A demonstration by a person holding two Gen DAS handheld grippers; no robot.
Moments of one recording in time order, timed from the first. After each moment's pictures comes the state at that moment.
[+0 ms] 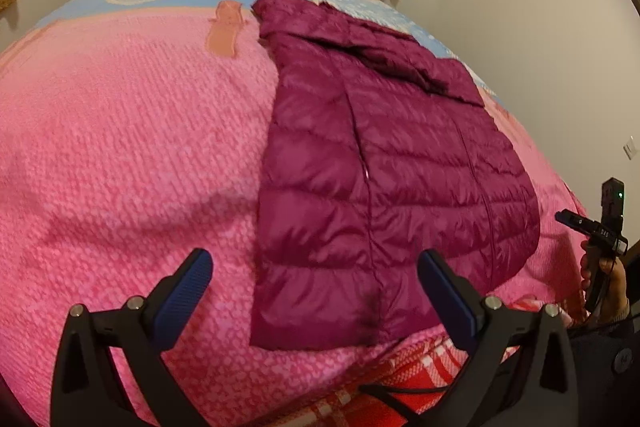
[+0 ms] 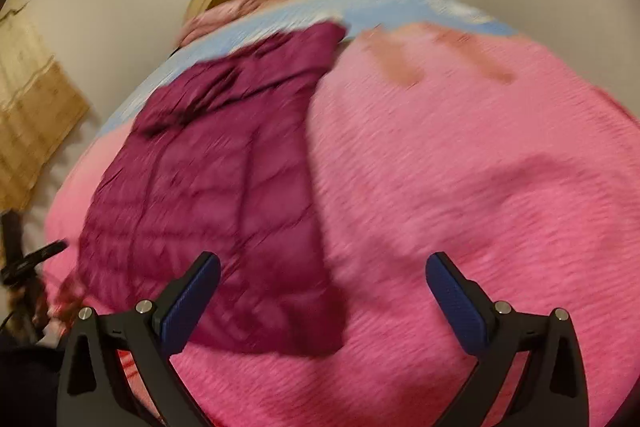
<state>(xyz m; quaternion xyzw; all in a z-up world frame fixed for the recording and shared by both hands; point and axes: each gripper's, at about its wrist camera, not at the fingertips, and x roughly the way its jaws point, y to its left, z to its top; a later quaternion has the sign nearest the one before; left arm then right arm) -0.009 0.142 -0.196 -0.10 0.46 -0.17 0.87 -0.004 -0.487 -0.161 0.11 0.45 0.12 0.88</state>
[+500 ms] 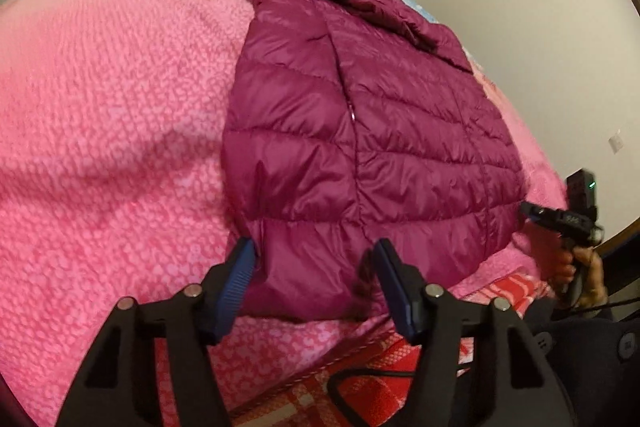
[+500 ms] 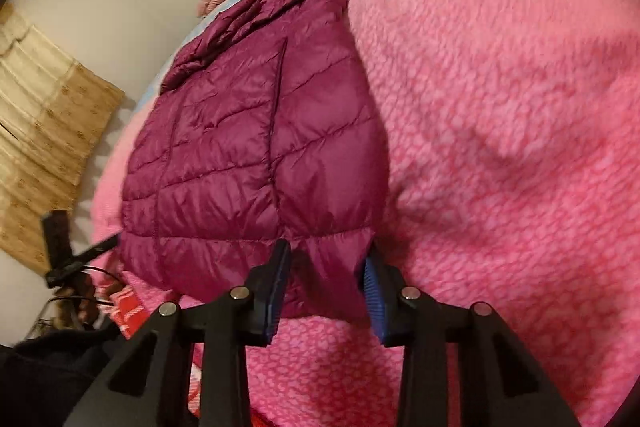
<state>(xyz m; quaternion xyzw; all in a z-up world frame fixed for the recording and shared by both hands) -0.008 0.134 -0.222 -0.12 0.51 -0.22 0.83 0.004 -0.475 -0.222 0.21 0.51 0.19 0.81</state>
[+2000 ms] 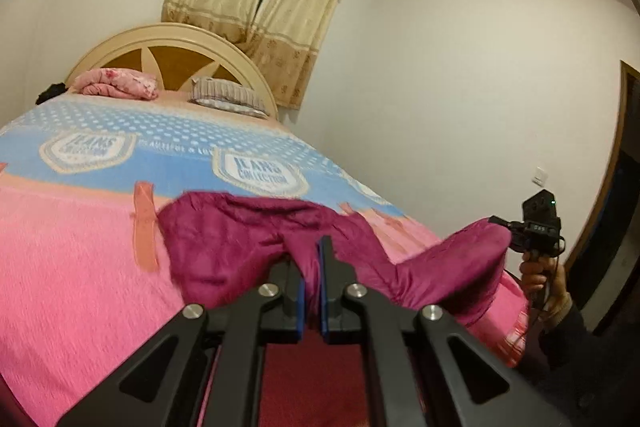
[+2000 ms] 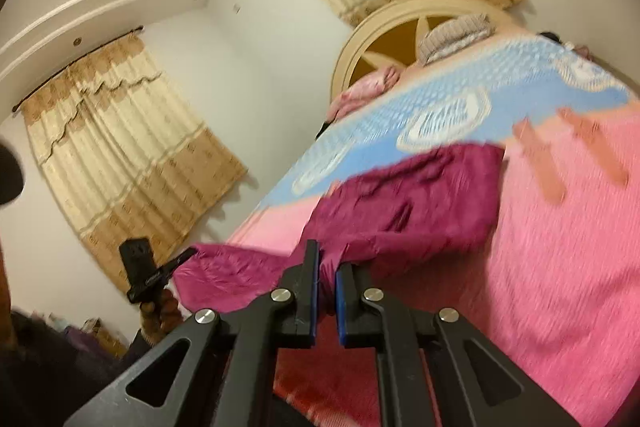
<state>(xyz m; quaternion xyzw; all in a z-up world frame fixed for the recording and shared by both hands) 0.004 0.156 -0.026 -0.12 0.22 -0.32 0.91 0.001 -0.510 -0.014 0.25 0.26 0.33 0.87</state>
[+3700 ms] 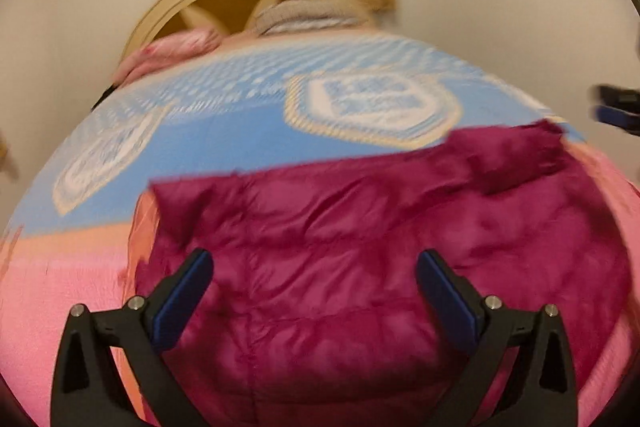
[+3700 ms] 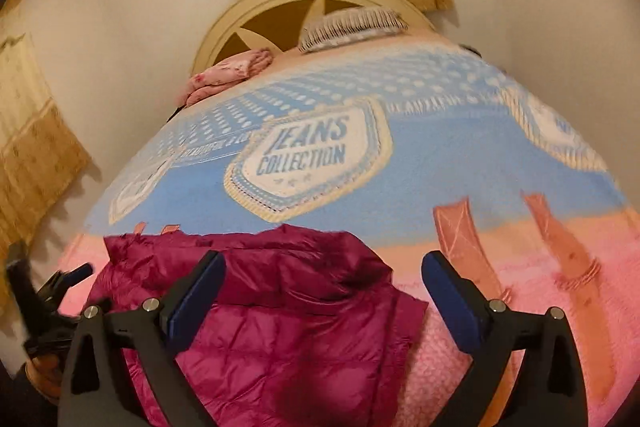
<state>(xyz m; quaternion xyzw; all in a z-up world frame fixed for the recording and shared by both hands) 0.244 0.006 -0.138 0.07 0.37 -0.10 0.92 0.317 -0.455 -0.073 0.11 0.35 0.12 0.92</state>
